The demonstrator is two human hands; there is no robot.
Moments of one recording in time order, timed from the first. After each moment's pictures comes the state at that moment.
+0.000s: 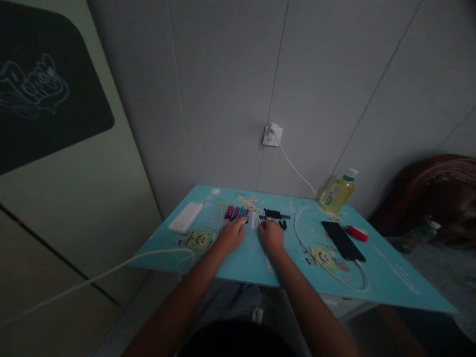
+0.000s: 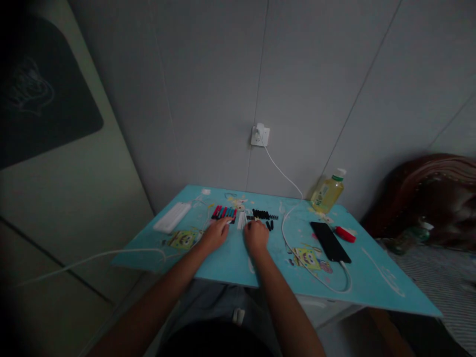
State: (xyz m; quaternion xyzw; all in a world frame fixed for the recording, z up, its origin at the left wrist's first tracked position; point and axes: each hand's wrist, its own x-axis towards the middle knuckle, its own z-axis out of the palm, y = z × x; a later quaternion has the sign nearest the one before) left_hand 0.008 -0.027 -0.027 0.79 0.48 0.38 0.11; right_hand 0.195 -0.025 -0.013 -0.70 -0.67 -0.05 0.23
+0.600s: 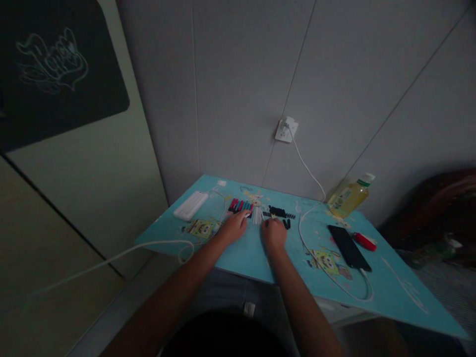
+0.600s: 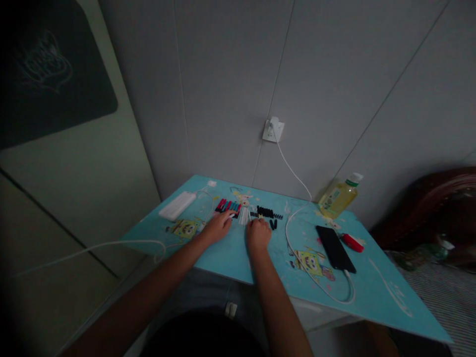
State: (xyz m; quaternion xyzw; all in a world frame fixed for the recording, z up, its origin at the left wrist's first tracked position) left_hand 0.009 -0.030 -0.020 0.77 0.49 0.39 0.13; right_hand 0.191 -0.031 -0.017 -0.70 -0.67 -0.06 0.23
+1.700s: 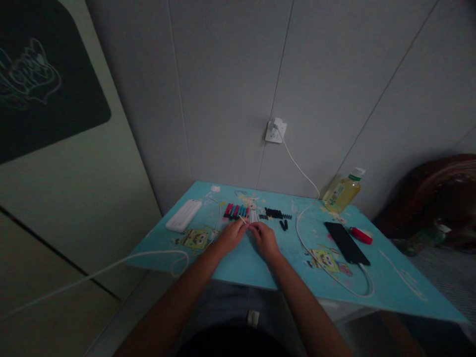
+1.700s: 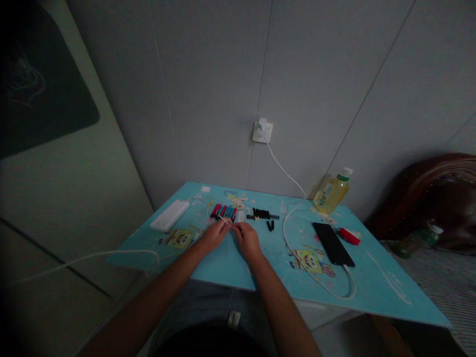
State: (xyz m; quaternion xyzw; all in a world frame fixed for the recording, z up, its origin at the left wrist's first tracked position) left_hand 0.008 -0.032 -0.019 0.80 0.42 0.40 0.16; right_hand 0.185 -0.041 -0.016 -0.43 -0.76 0.17 0.45
